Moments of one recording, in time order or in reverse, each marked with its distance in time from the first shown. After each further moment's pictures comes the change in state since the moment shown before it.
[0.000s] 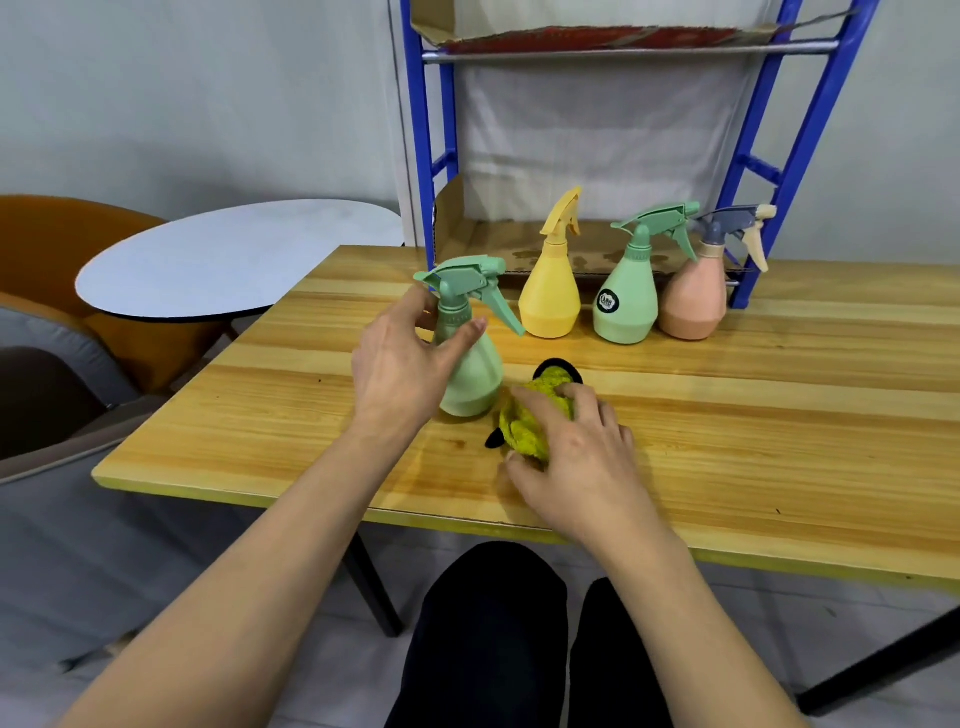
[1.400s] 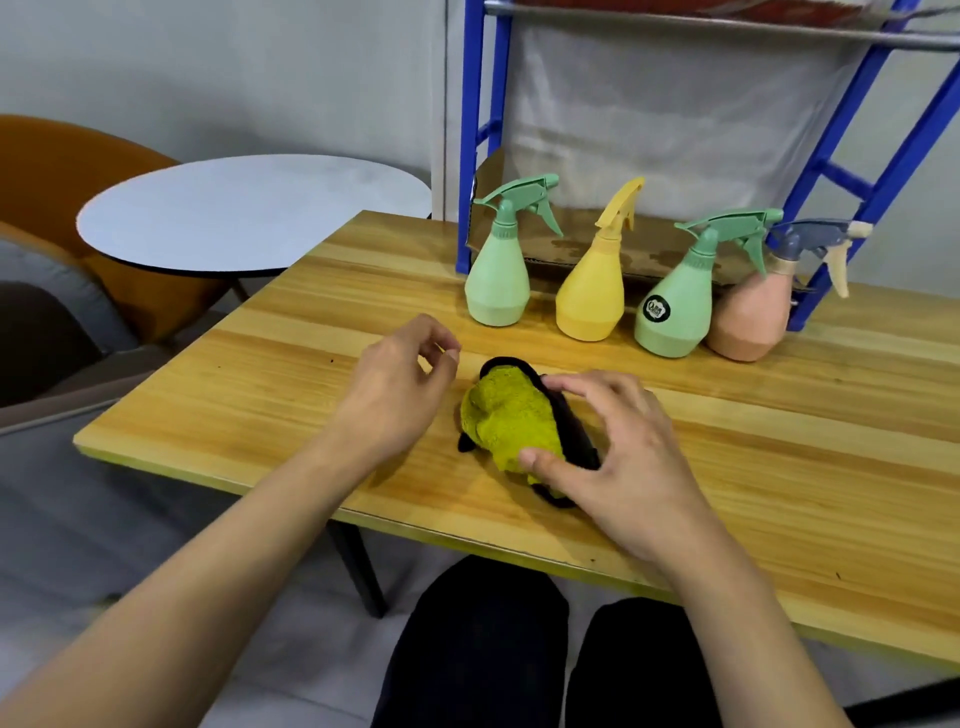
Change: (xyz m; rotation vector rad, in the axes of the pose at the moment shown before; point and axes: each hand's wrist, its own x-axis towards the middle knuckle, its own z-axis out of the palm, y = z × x) left_hand -0.003 -0.046 -0.011 -0.053 -0.232 0.023; right_hand 0.027 0.009 -0.012 0.277 -0.026 -0.082
